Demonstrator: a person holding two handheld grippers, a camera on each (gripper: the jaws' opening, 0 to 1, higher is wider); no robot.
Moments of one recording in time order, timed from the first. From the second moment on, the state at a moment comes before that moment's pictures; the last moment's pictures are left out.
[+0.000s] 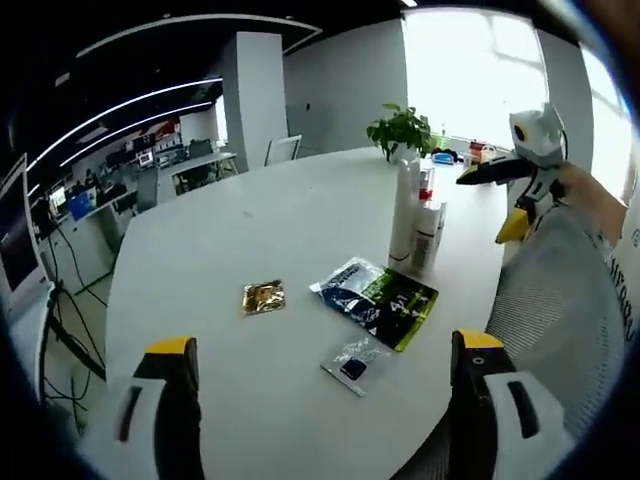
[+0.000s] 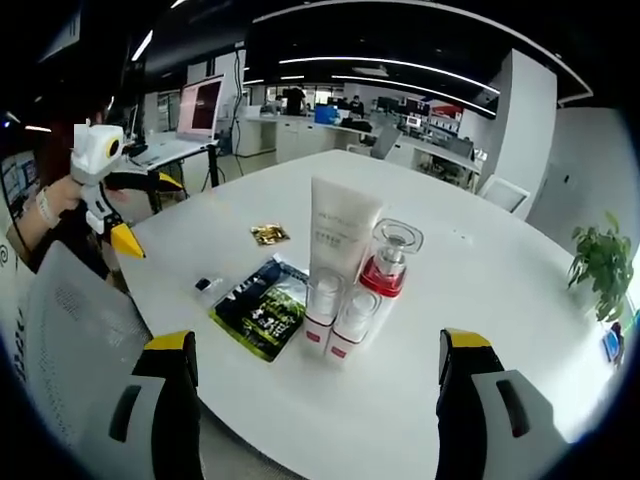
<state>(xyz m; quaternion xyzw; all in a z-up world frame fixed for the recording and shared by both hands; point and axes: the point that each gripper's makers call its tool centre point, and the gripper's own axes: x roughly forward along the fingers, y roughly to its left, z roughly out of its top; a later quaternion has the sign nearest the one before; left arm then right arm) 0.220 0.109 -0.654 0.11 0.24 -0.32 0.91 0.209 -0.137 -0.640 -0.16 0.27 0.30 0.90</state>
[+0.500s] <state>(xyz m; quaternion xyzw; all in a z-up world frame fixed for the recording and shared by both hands) 0.229 0.094 -0.658 0.19 0.25 -0.37 0.88 0.208 -0.138 -0.642 -0.16 0.27 0.30 0.90</state>
